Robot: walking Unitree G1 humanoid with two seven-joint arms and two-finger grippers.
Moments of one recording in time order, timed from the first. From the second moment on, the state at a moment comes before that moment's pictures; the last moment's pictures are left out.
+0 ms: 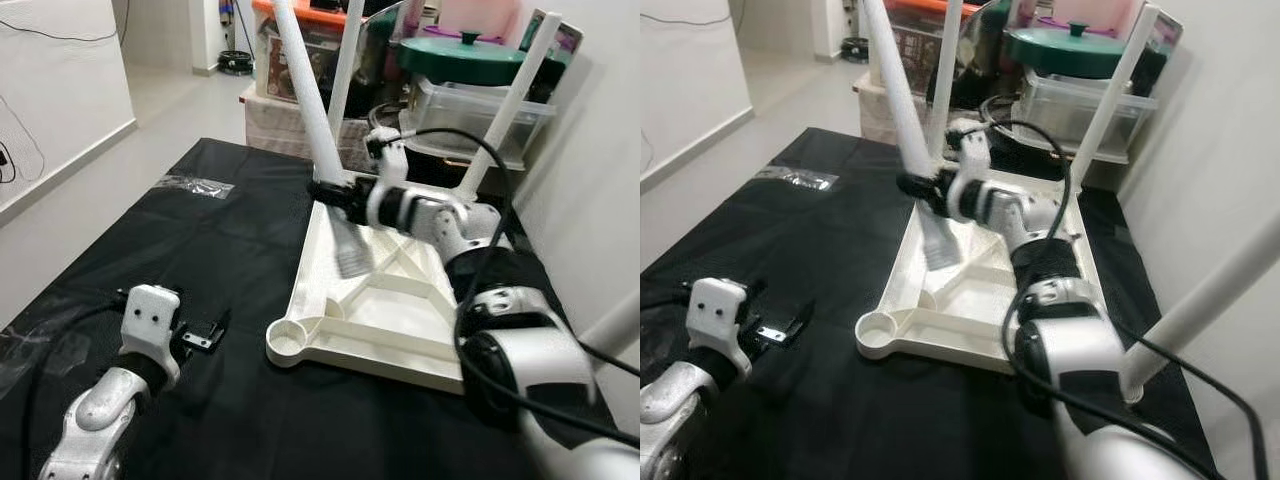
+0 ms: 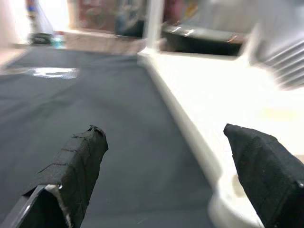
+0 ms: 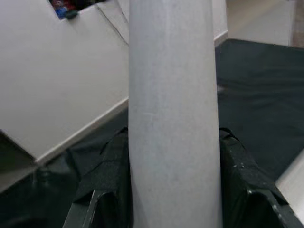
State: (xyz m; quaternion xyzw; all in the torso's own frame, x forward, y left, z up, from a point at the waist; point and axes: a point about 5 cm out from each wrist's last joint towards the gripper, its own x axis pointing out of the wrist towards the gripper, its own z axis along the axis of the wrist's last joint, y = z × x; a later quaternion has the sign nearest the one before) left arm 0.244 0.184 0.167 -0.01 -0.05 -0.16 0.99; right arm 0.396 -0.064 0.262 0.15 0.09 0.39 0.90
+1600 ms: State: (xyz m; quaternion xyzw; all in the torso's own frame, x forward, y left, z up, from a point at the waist) left arm 0.269 0.129 0.184 -0.13 -0.05 -0.37 0.92; right arm 0.331 0.022 0.283 0.16 0.01 0.48 0.86
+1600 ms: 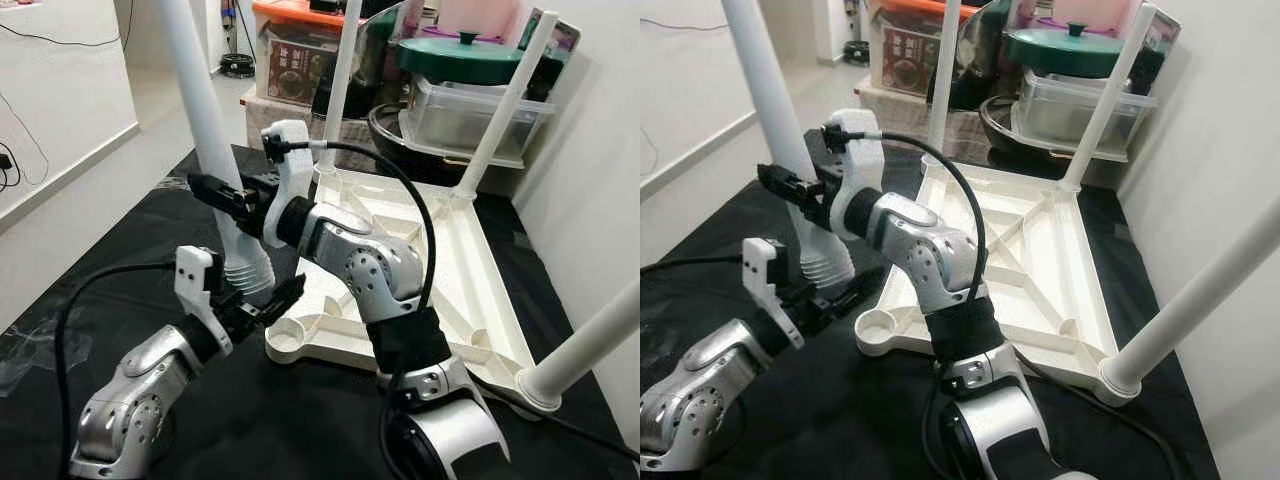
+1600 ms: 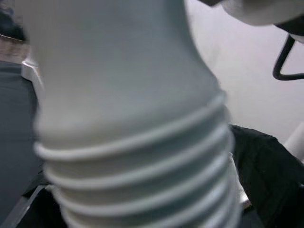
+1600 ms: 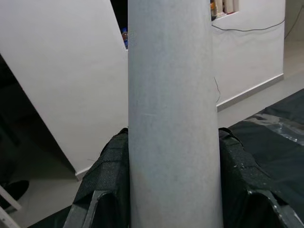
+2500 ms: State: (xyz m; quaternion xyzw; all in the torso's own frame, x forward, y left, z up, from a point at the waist) left arm 0.274 0.140 0.194 -0.16 -0.08 -0.34 0.92; right arm 0.324 0.019 0.276 0.16 0.00 0.49 0.86
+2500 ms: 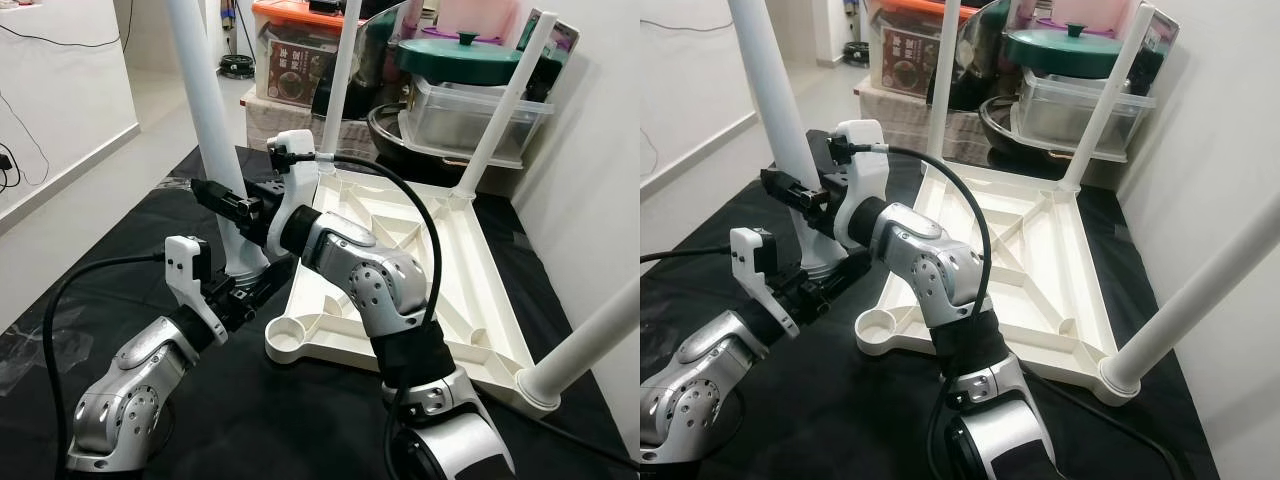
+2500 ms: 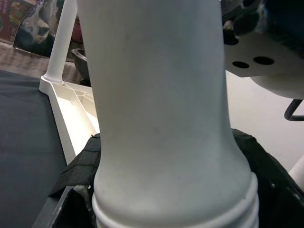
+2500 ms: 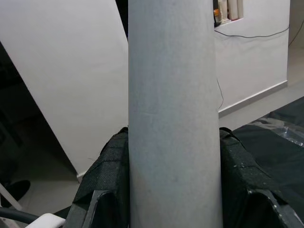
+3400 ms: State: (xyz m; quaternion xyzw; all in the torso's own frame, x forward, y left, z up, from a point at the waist) left arm 0.242 0.184 0.175 0.10 0.02 -0.37 0.92; right arm 0.316 0.014 0.262 0.22 0.06 0.55 0.80
